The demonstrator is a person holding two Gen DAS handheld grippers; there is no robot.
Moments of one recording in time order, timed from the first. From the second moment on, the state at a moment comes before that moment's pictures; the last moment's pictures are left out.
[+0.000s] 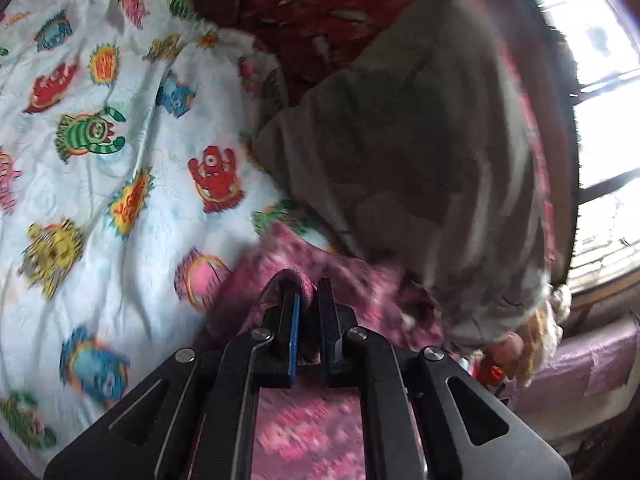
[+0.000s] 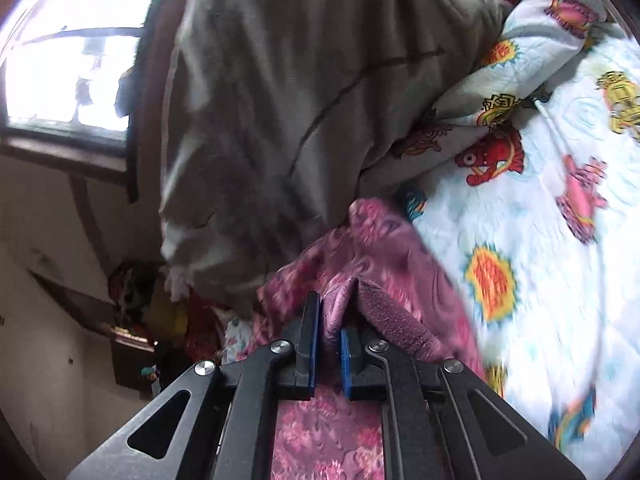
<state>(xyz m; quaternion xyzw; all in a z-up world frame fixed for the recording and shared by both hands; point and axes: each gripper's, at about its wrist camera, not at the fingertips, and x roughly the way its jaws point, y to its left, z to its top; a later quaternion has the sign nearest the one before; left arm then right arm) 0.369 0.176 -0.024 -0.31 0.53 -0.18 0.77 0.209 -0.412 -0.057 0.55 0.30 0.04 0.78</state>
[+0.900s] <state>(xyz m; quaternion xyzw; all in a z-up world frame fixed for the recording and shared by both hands) 0.336 0.146 -0.026 -0.19 0.56 -0.22 0.78 0.251 -0.390 -0.045 0.32 0.39 -0.10 0.86</state>
